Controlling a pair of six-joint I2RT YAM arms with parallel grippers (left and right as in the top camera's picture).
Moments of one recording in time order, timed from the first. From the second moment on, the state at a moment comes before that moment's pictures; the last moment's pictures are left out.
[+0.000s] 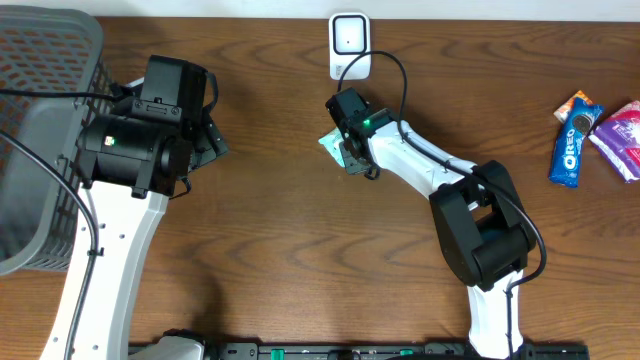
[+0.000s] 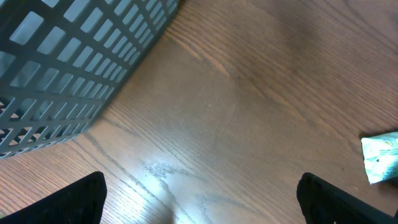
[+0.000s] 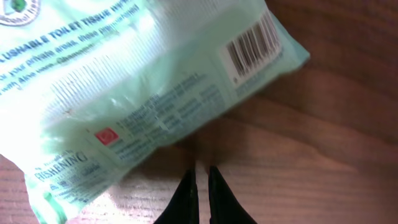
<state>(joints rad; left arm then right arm) -0.21 1.40 1.62 -1.39 -0.36 -0.66 0.54 2.14 1.51 -0.73 0.26 0.28</state>
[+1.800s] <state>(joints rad) -0.21 1.40 1.62 -1.39 -0.36 -0.66 0.56 2.18 1.60 -0.85 0.23 0.66</state>
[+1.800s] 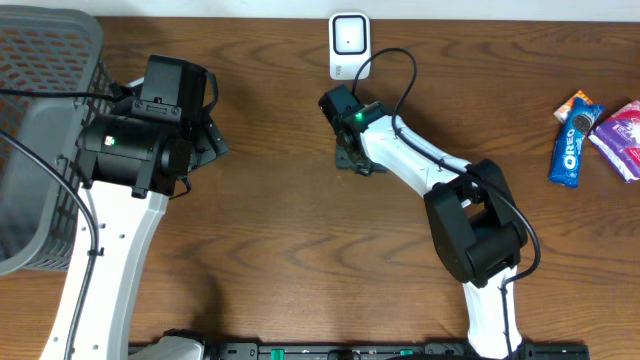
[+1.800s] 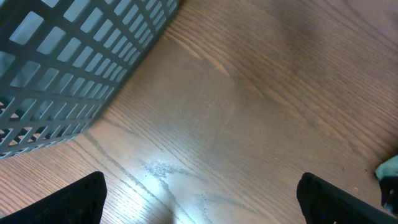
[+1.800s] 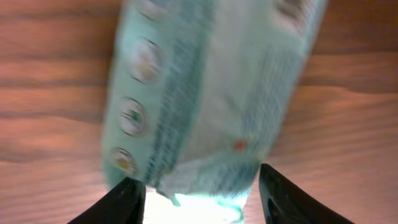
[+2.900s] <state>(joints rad) -0.21 1.40 1.62 -1.39 -0.36 -0.66 0.56 2.20 1.59 -0.56 0.35 0.47</state>
